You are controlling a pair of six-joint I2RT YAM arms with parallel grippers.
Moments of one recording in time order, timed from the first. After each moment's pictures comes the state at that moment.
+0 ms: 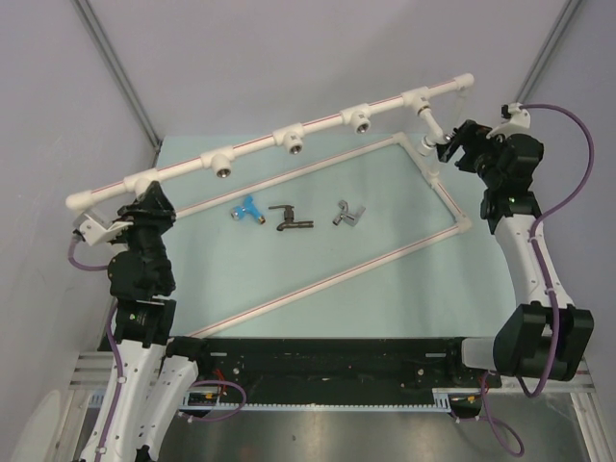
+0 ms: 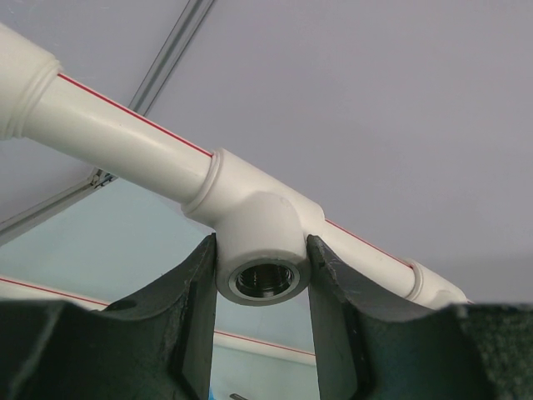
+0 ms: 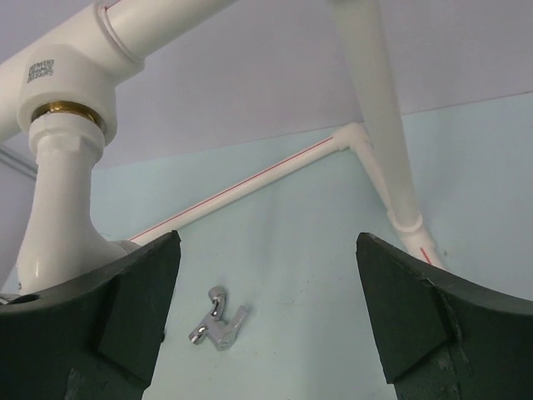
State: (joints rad) left arm -0.14 0.50 0.67 0.15 -0.50 -0.54; right arm -0.10 1.32 1.15 0.09 -0.35 0.38
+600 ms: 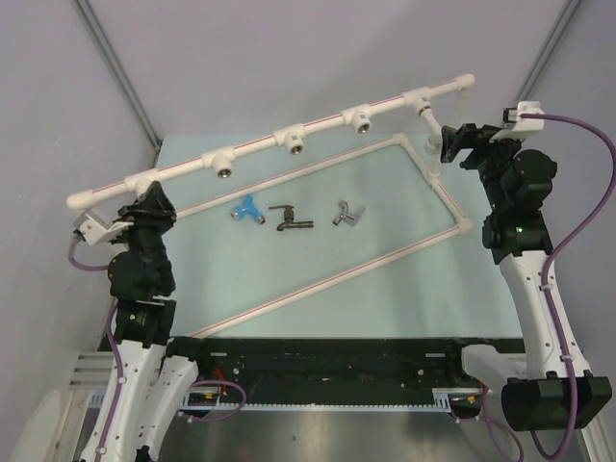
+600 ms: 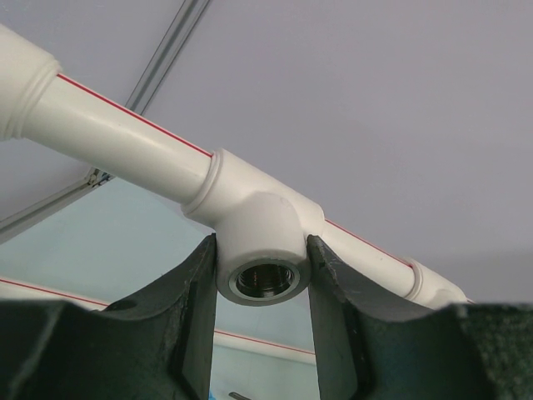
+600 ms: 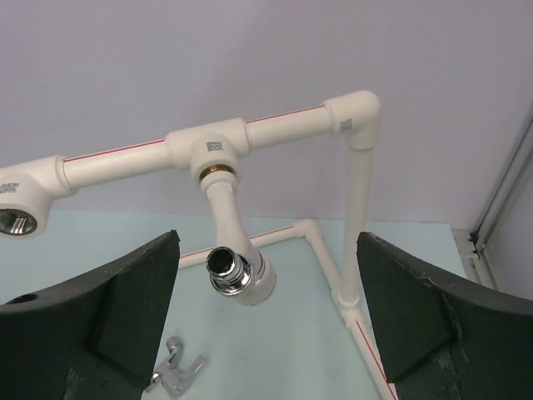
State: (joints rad) left arm -0.14 0.50 0.67 0.15 -0.49 -0.54; right arm 0.03 1.04 1.15 0.05 -0.08 0.11
